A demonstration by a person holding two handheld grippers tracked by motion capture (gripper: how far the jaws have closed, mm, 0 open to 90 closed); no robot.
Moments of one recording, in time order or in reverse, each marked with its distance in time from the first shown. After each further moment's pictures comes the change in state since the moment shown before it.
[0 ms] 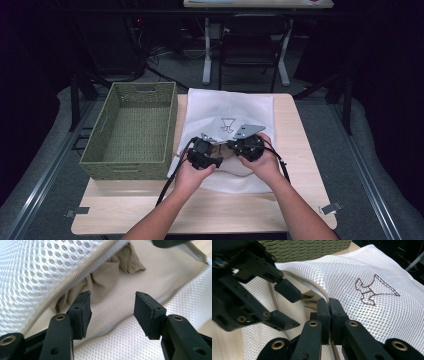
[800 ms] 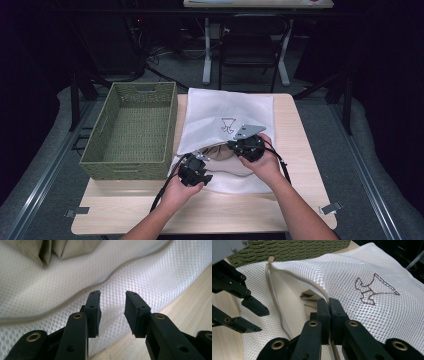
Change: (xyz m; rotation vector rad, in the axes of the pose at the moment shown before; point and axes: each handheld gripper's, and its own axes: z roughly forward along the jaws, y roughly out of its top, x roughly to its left) left arm 0.004 -0.051 -0.005 0.135 -0.037 0.109; right arm 0.000 -0.002 -0.001 0.004 -0.003 0.002
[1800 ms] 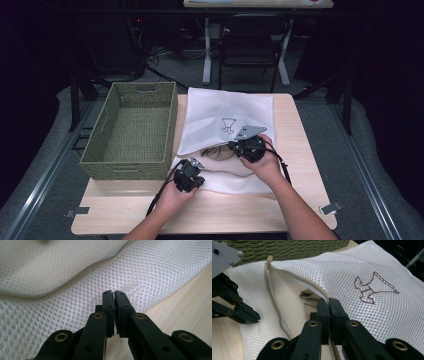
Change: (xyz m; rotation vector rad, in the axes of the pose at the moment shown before) left arm 0.007 -0.021 0.008 0.024 0.017 0.015; right arm 0.000 -0.003 -0.001 0.001 -0.005 0.008
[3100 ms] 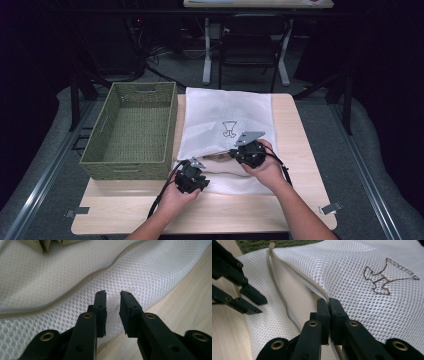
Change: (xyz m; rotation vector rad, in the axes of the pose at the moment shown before) left arm -0.007 0.001 -0.008 -0.080 -0.054 -0.029; right arm 0.005 -0.016 0.004 0.087 0.063 -0.012
